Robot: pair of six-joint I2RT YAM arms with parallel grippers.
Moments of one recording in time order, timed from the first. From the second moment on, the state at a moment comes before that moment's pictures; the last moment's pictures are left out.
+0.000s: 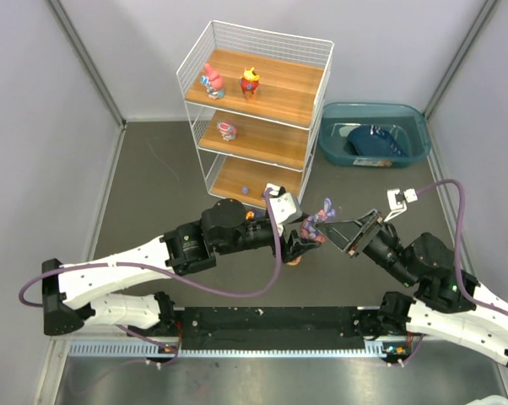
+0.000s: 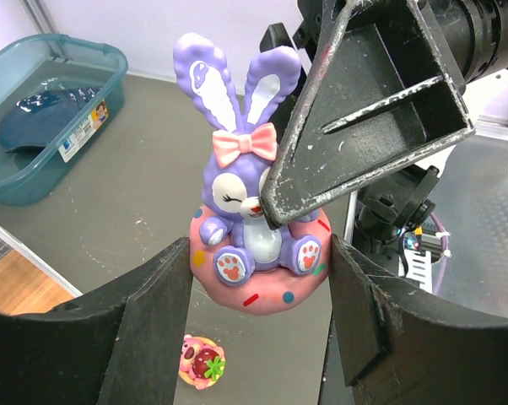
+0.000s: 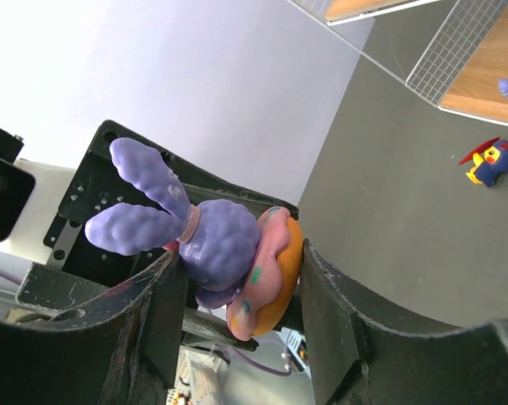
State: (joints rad) left arm -1.21 1.13 1.07 -0.02 0.11 -0.02; right arm 1.09 0.40 0.67 -0.19 0.29 1.01
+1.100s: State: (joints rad) left arm -1.22 1.13 1.07 0.00 0.06 0.02; right arm 1.09 0.38 0.63 -0.14 0.31 1.13
